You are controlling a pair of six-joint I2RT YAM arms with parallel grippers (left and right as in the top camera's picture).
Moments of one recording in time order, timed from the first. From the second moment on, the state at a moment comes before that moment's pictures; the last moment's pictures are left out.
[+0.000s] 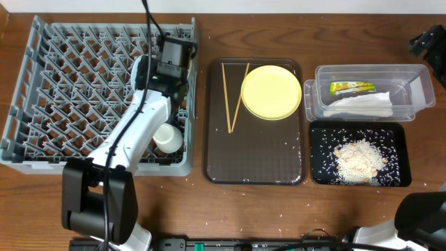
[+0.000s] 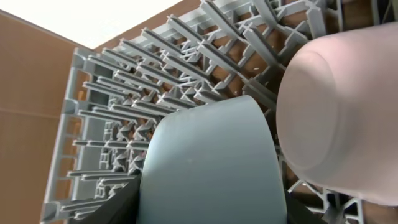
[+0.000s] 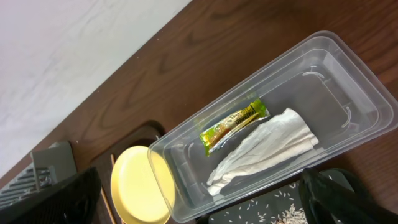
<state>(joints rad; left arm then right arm) -0.26 1.73 1.30 -0.47 -0.65 0.15 -0.45 1.71 1.87 -1.09 -0.36 0.35</state>
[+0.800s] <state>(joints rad) -0.24 1.78 1.30 -0.43 -0.58 0.15 -0.45 1.71 1.87 -1.09 -0.36 0.35</state>
